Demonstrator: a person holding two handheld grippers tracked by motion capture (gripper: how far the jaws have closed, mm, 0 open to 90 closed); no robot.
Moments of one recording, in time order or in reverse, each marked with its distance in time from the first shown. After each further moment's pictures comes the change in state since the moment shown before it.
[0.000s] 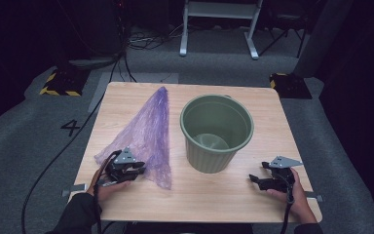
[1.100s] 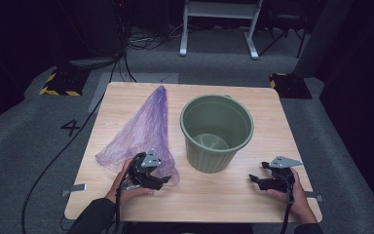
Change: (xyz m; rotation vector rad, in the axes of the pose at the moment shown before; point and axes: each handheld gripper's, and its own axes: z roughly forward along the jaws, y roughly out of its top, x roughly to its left) left arm -0.059 0.047 0.033 0.070 0.013 0.060; right arm 0.000 0.000 0.000 -0.001 0.007 -0.003
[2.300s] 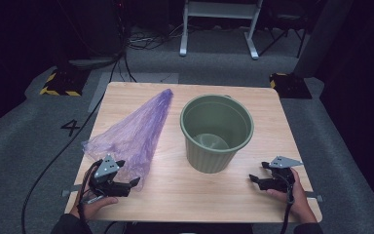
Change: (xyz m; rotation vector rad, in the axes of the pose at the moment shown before) left arm 0.014 -0.055 -0.087 -0.171 0.133 -0.149; right arm 0.000 0.000 0.000 0.000 0.000 0.000
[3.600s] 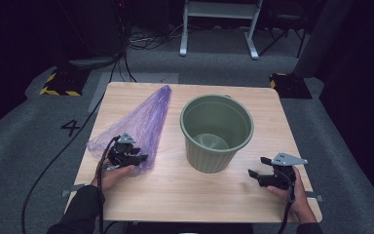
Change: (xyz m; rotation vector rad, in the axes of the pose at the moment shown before) left arm 0.058 0.026 0.087 0.181 -0.052 -0.105; right arm 0.008 0.020 -0.014 -0.105 0.015 0.005
